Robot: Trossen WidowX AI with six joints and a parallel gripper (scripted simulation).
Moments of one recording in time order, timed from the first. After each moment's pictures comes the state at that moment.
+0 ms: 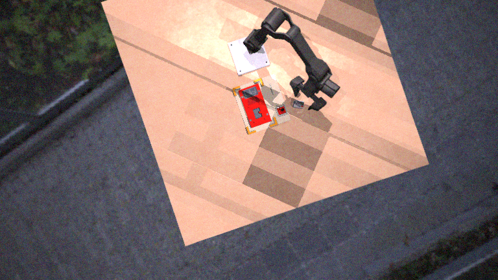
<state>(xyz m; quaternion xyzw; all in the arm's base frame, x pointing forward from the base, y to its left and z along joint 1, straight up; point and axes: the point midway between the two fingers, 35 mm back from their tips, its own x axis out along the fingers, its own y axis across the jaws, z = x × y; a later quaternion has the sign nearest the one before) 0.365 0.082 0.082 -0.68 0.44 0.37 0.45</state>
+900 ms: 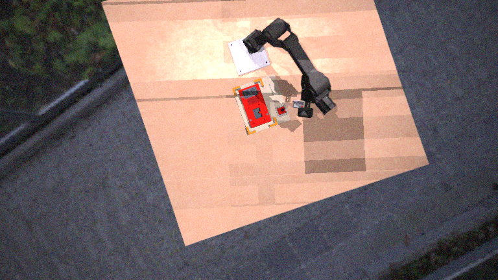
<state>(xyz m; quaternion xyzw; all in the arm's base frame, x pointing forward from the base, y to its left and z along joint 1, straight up) 0.363 0.070 0.125 -0.34 0.61 0.32 0.64</state>
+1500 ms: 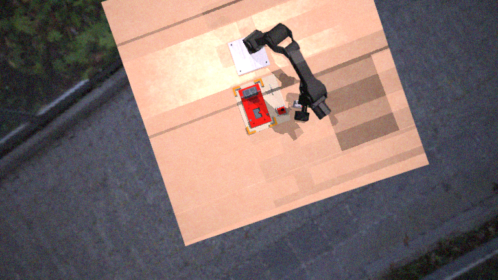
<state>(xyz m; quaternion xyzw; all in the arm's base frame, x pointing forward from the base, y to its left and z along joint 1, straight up) 0.372 0.063 0.092 -0.32 0.62 0.31 0.64</state>
